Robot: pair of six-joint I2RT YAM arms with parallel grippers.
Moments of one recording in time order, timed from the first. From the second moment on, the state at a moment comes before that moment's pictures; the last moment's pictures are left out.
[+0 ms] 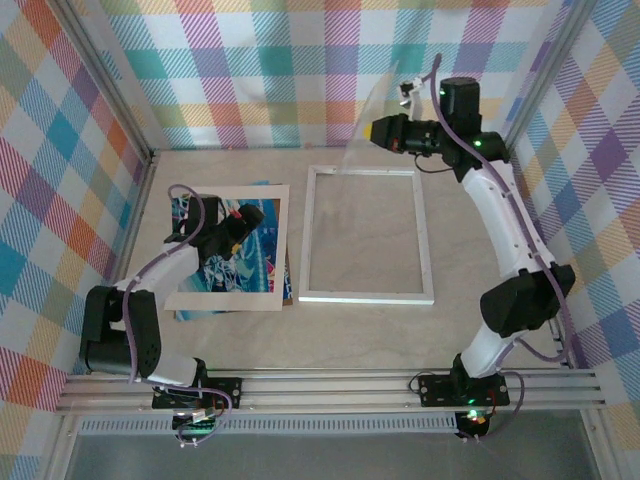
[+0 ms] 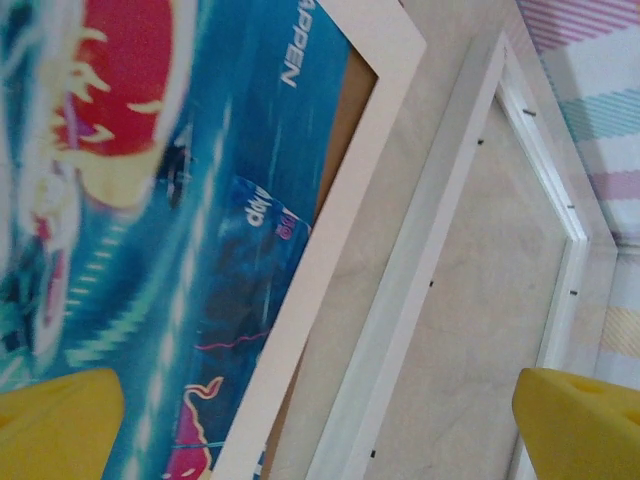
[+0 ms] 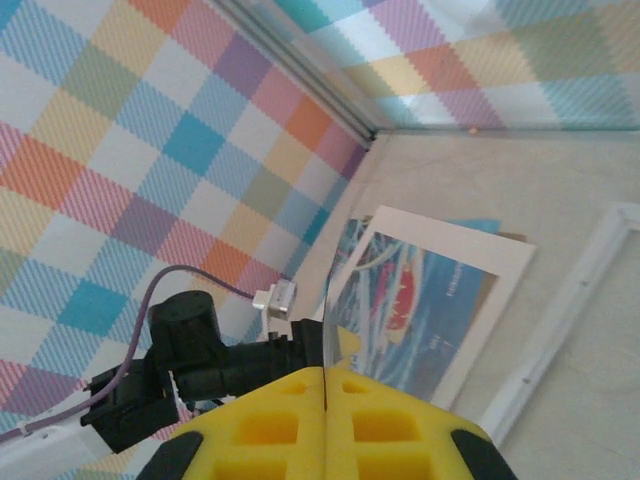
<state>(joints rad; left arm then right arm) -0.10 1.43 0.84 -0.18 0.30 -0.89 0.27 1.71 1.92 -0.63 -0.81 0.46</state>
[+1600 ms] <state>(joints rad) -0.18 1.47 0.85 -0.15 0.26 -0.90 0.08 1.75 1.15 -0.22 -0.75 0.54</state>
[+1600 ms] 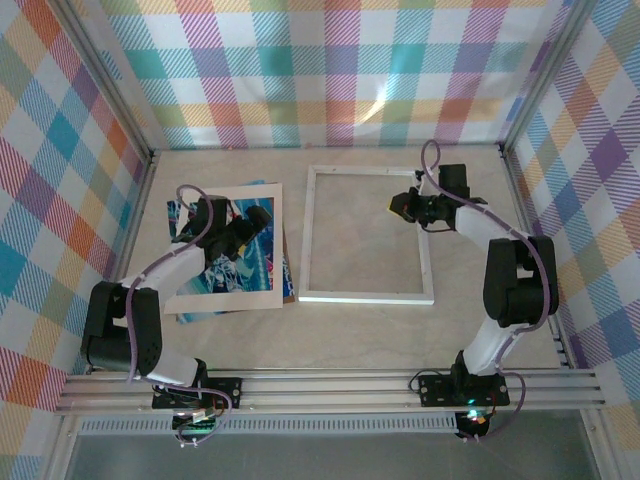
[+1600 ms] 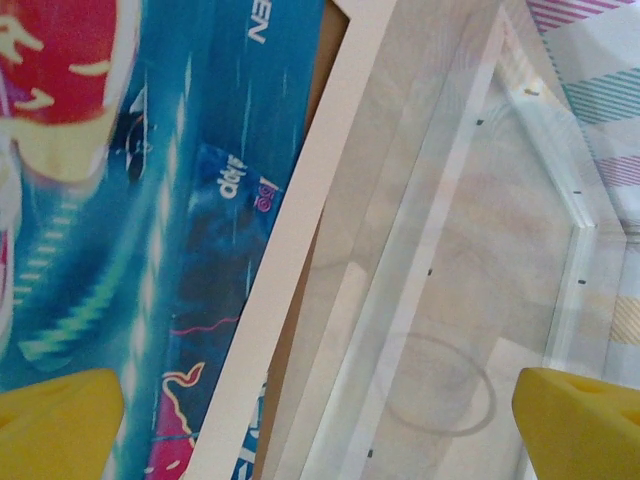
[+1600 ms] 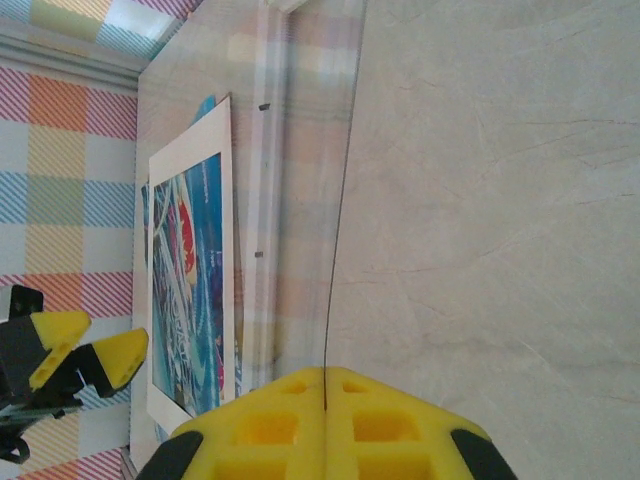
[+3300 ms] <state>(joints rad) -0.22 1.53 0.89 -0.15 0.26 -0.89 -0.02 1.64 0.94 -0.13 -0.72 0.53</state>
